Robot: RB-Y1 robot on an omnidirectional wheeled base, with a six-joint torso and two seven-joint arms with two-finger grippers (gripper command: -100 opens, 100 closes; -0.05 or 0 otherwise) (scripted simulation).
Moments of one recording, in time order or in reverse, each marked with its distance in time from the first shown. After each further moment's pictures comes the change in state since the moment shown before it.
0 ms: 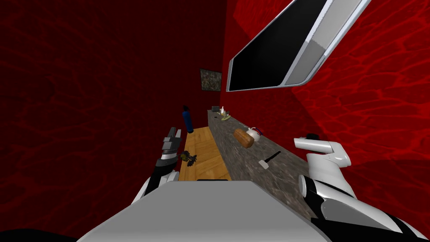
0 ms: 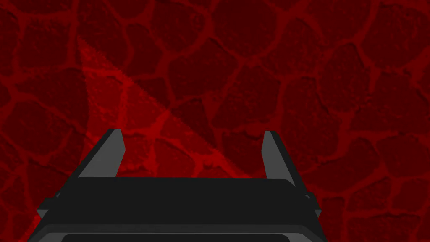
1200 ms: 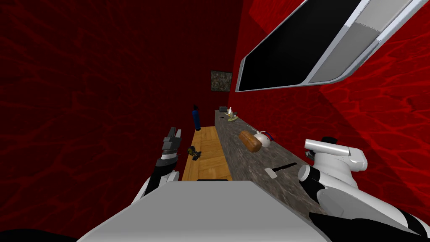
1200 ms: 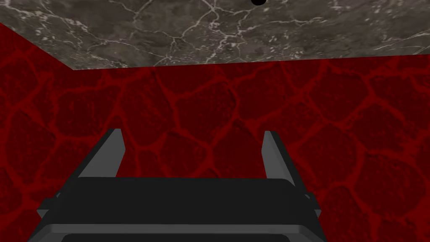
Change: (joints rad) left arm 0.000 0.000 0.000 0.000 0.000 0.000 0.000; right arm -0.131 -0.067 -0.179 0.299 0.015 0.316 0.145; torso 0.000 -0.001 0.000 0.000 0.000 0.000
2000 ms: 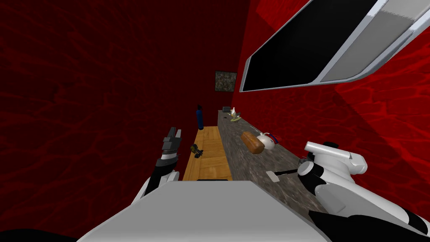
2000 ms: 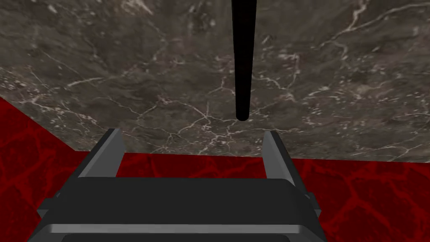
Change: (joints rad) left arm 0.000 0.000 0.000 0.000 0.000 0.000 0.000; right arm -0.057 -0.021 -0.095 0.179 0.004 0.167 0.067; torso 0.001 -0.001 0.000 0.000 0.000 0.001
